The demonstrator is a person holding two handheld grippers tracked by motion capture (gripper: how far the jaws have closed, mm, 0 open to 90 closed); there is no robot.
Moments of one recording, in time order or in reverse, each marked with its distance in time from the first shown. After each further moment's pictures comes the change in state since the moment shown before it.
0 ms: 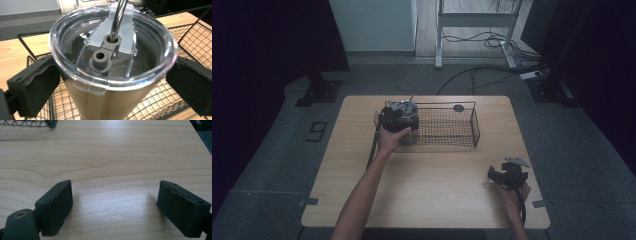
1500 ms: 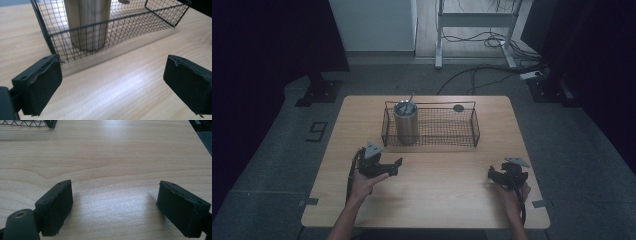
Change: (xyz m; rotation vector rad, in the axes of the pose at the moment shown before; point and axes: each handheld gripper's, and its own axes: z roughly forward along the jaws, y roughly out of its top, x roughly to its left) left arm 0.009 -0.113 -0.111 0.002 -0.146 0.059; right arm 0.000 0.000 0.000 0.000 -0.004 0.002
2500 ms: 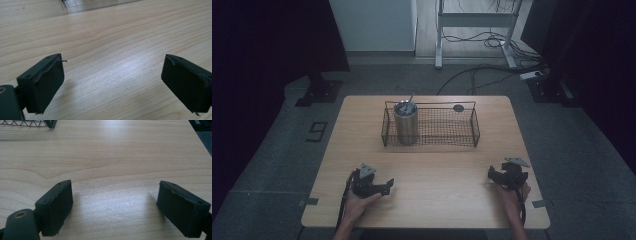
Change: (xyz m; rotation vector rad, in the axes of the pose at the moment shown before) left arm 0.012 -0.072 0.003 0.126 0.032 -0.066; right arm 0.000 0.000 0.000 0.000 -0.001 0.001
